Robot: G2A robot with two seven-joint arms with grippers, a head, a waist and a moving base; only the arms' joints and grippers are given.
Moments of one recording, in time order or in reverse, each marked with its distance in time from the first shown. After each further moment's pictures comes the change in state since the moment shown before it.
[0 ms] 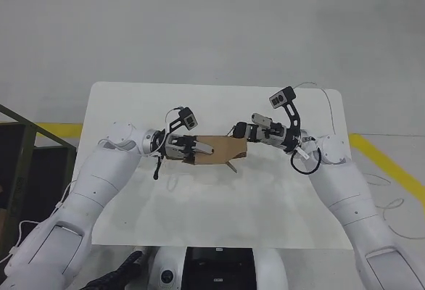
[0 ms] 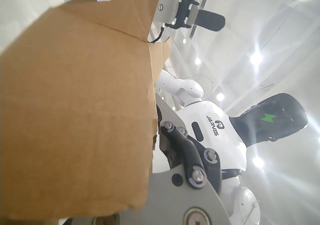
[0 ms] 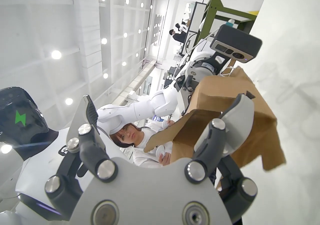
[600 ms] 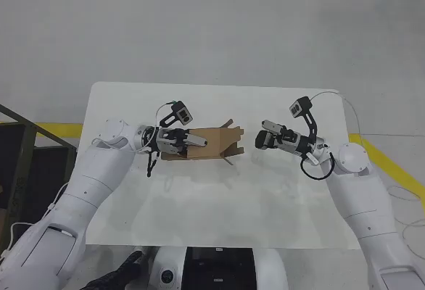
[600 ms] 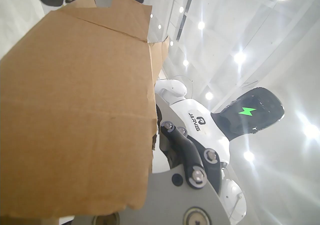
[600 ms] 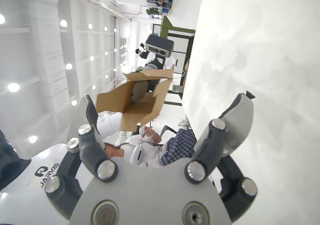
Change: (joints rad) left arm 0.015 0.043 -0.011 -0.073 -0.130 0.068 0.000; right arm -0.131 0.066 0.142 -0.120 -0.296 0.147 -0.068
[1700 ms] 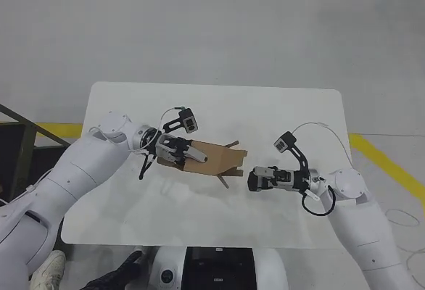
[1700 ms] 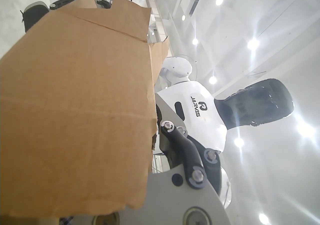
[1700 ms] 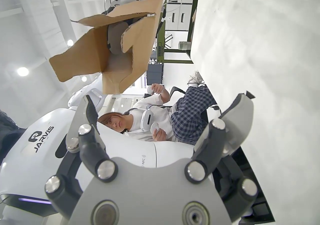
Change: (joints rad) left arm -0.210 0.180 0.425 -0.082 -0.217 -0.048 0.000; right arm -0.220 0.045 0.025 -0.220 0.029 0.073 0.157
